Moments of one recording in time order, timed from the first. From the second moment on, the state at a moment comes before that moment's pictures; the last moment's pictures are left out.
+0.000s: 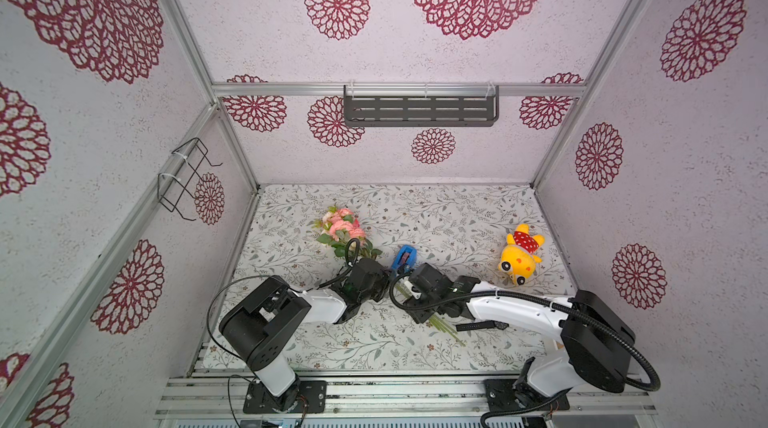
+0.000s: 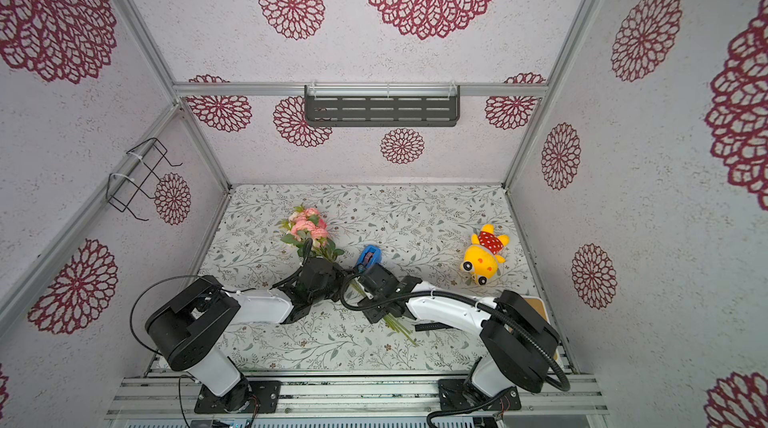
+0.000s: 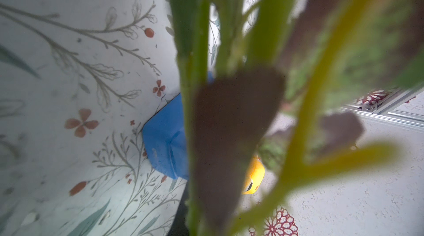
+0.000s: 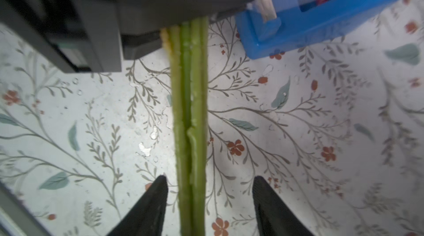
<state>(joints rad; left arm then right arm) -0.71 1.68 0.60 0.53 -0.04 -1.60 0.90 1.48 0.85 -0.41 -0.03 0.25</state>
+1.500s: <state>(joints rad) -0.69 1.70 0.64 0.55 -0.03 -1.57 0.99 1.59 1.02 -0.55 0.20 0.09</state>
